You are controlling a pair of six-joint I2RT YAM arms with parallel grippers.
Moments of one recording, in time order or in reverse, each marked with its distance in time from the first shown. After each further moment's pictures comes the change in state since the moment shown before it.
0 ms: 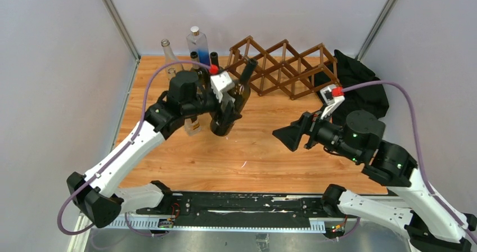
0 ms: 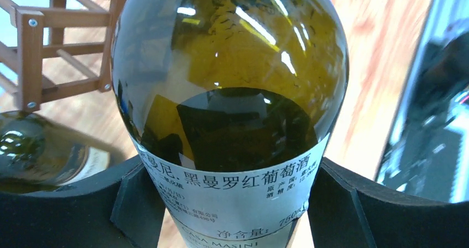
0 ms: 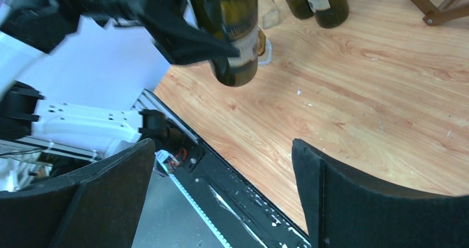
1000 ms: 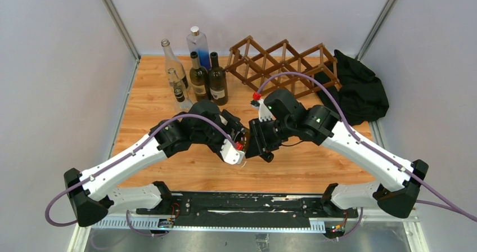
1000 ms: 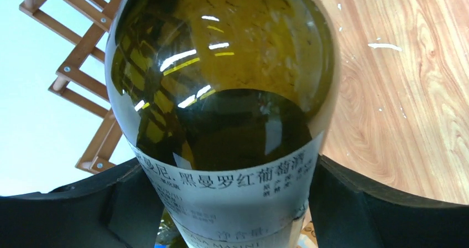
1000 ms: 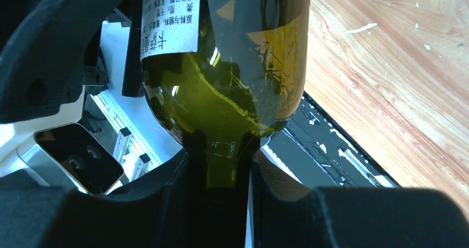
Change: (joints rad) left arm -0.267 -0.038 -0.067 -0.279 -0.177 1.049; right arm 0.006 0.534 0.124 -0.232 -0.451 0.032
